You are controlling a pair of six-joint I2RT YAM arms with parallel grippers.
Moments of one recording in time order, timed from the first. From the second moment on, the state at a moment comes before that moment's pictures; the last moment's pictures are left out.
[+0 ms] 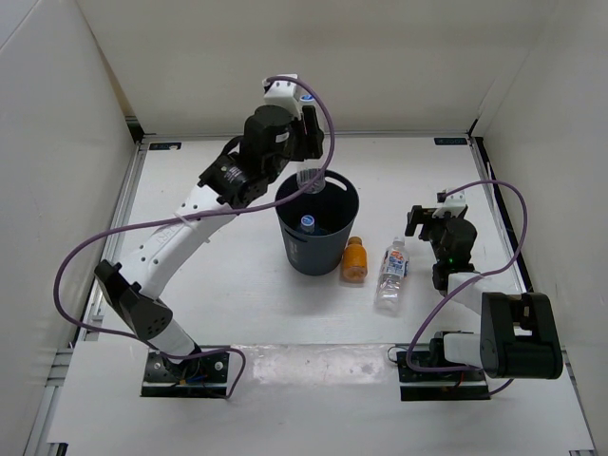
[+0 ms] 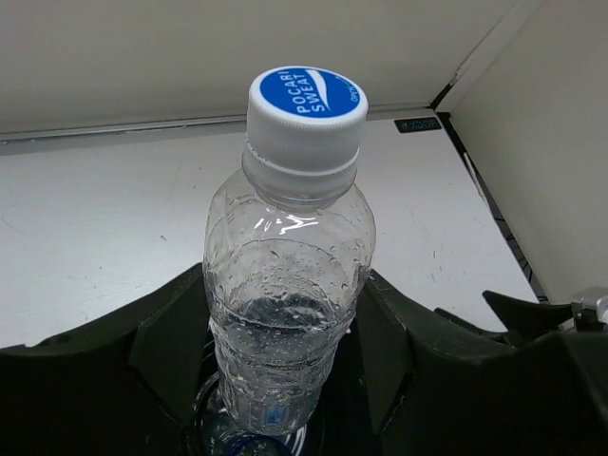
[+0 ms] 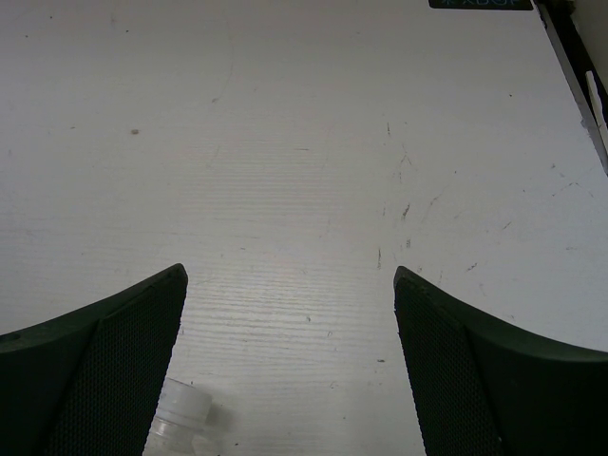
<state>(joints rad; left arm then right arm) -0.75 1.60 1.81 -0.43 -0.36 -0.35 0.03 1.26 0.33 0.75 -0.04 -0.01</state>
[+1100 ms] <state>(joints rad) -0.70 1.37 1.59 -0.40 -0.52 -0.22 0.03 1.26 0.33 0.75 -0.04 -0.01</state>
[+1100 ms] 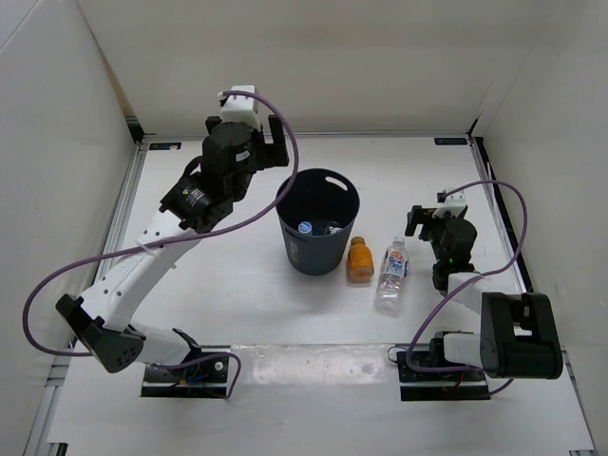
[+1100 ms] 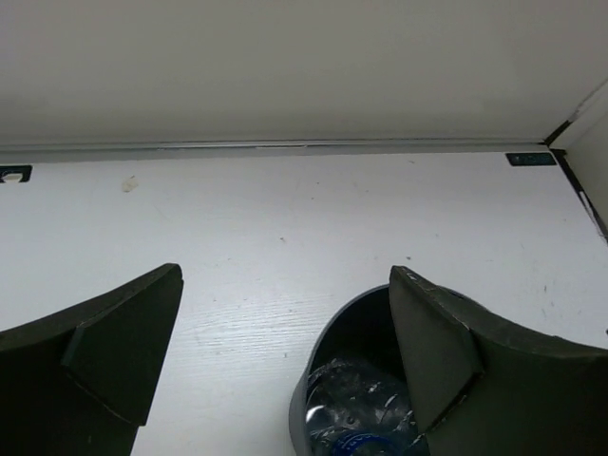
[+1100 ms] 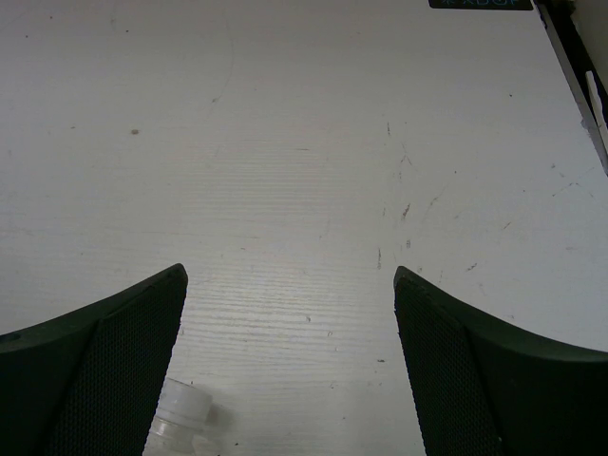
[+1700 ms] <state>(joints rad) -0.53 1.18 1.35 -0.55 -0.54 -0.40 0.03 1.26 0.33 0.75 -0.03 -0.01</state>
